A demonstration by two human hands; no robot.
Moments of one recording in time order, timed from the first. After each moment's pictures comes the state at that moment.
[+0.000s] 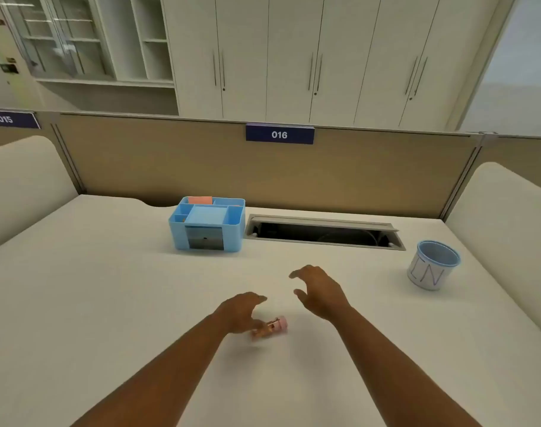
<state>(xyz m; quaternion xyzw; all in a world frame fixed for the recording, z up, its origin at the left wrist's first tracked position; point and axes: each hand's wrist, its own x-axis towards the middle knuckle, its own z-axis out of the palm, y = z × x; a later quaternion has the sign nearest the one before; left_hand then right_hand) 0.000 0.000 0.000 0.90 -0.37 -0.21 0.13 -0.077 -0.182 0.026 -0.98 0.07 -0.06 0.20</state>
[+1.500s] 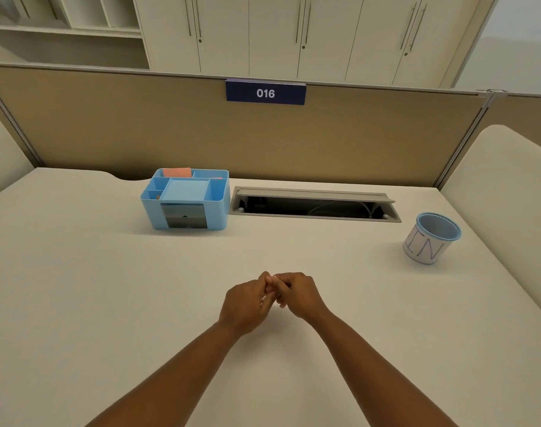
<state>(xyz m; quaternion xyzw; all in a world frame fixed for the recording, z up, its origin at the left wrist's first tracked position) -0.015 -0.032 -0.035 0.88 -0.37 0.00 0.30 -0.068 -0.156 -0.015 -0.85 0.13 -0.06 0.50</state>
